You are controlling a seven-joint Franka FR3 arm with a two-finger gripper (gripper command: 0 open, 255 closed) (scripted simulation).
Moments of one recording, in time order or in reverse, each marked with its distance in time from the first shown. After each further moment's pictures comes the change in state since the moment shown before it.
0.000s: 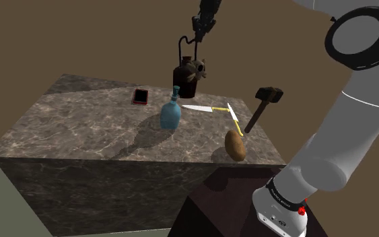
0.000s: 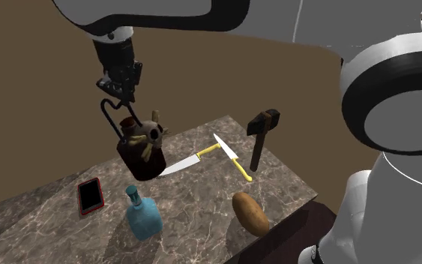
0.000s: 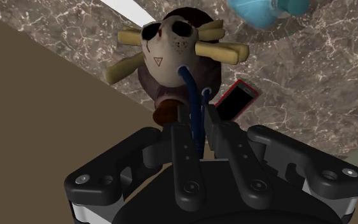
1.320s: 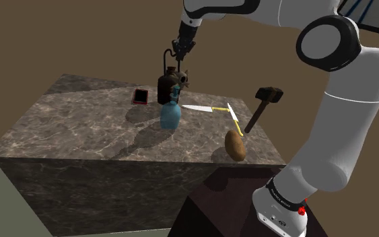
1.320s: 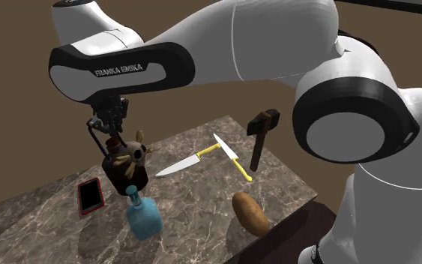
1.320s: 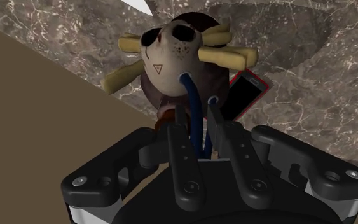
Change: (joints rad) arm 0.021 0.174 0.016 -0.053 0.008 0.249 0.043
